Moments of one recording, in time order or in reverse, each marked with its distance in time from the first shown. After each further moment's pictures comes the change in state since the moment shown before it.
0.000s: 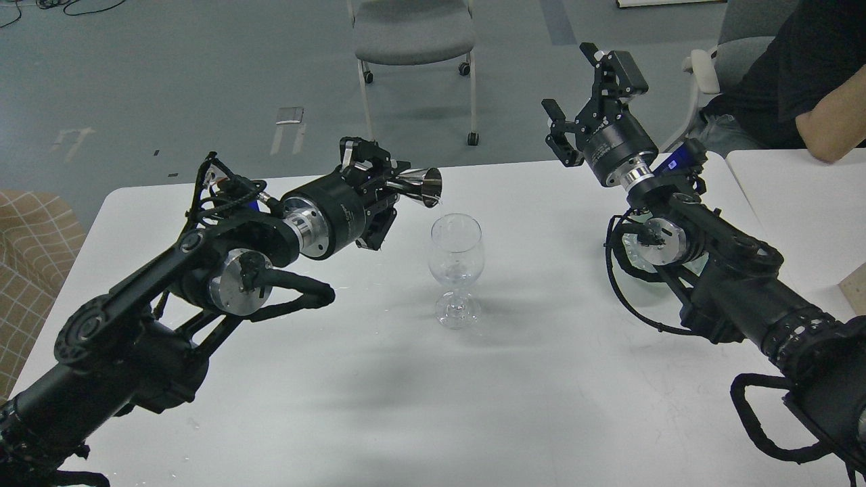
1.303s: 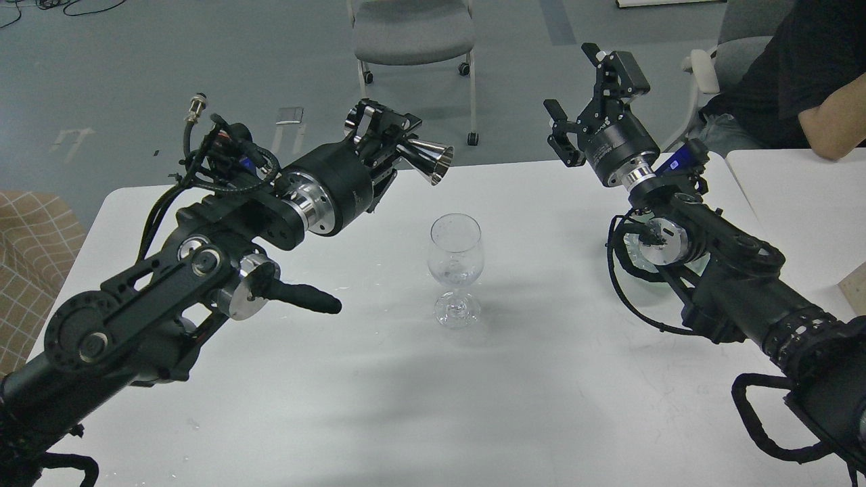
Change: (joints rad) left arm -0.077 0.035 0.062 -0.075 0.321 -0.077 0.000; right arm 0.001 -0.002 -0.001 -0.001 0.000 0.000 0.000
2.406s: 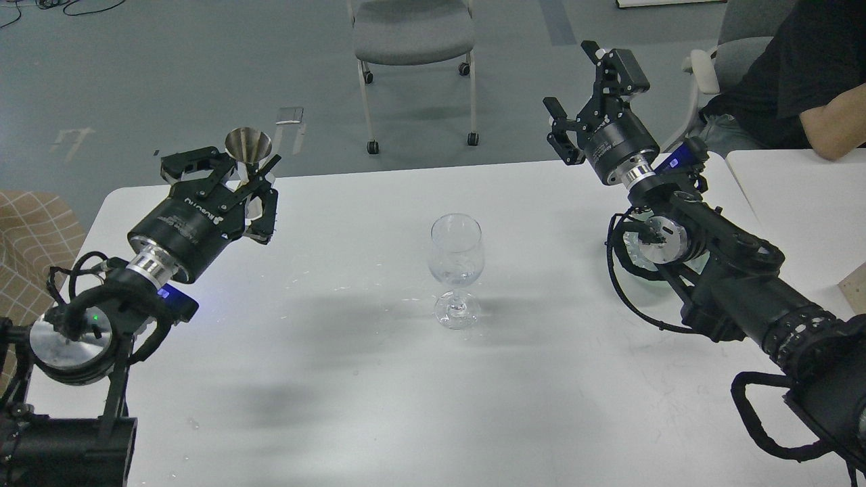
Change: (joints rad) left arm 0.629 -0.267 -0.881 0.124 -0.714 -0.283 0.000; right arm 0.003 0.002 0.000 -0.002 0.000 -0.001 0.000
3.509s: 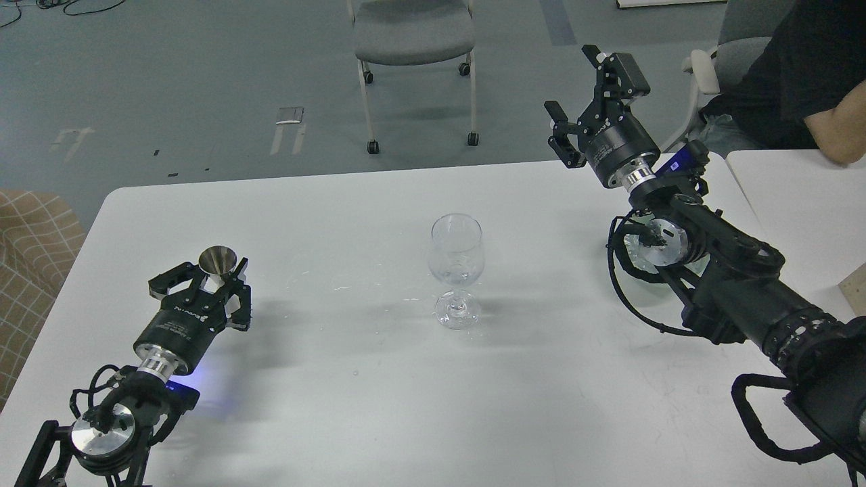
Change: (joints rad) left arm 0.093 -0.025 -0.030 0.460 -0.029 -0.336 -0.149; right arm -0.004 -0.001 0.000 -0.003 0.000 0.000 0.000
